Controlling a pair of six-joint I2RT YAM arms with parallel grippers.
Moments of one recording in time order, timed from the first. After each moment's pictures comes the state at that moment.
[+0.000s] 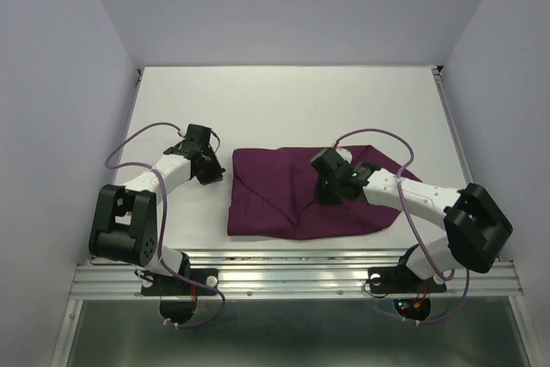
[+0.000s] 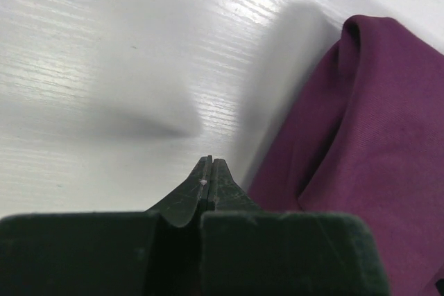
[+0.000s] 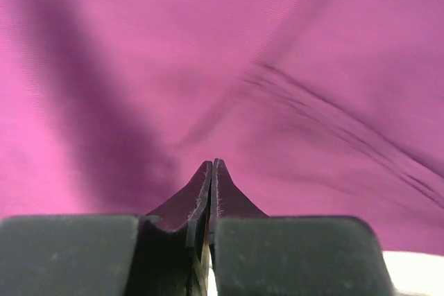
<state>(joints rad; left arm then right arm) -0.23 1.45 0.81 -0.42 0.01 -0.64 0.77 1.39 0.84 -0.53 0.19 0.99</state>
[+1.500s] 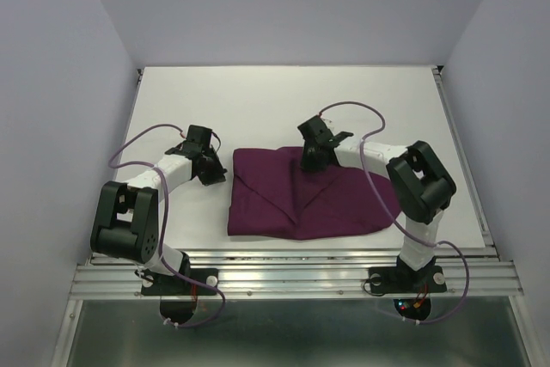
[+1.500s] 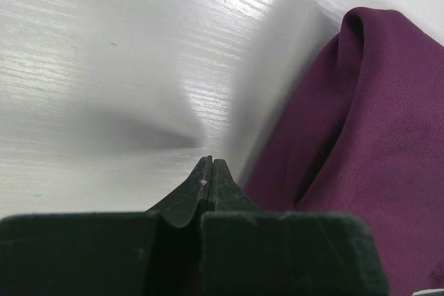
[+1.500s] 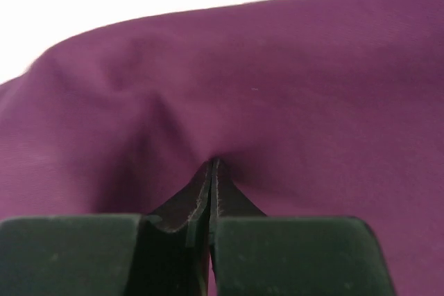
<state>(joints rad) -0.23 1.48 0.79 -0.38 0.05 -0.66 0.64 1.89 1.22 -0.36 0.17 0.79</state>
